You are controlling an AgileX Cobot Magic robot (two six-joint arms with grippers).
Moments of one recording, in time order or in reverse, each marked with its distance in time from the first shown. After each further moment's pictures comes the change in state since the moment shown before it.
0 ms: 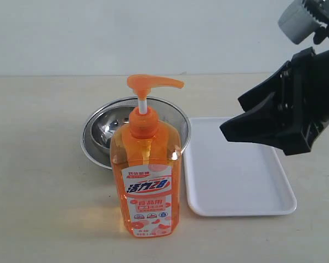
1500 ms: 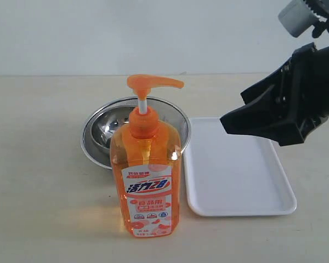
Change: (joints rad) left arm -0.025 0.031 -0.064 0.117 -0.444 -0.455; right arm 0.002 0.000 0.000 0.003 -0.042 0.038
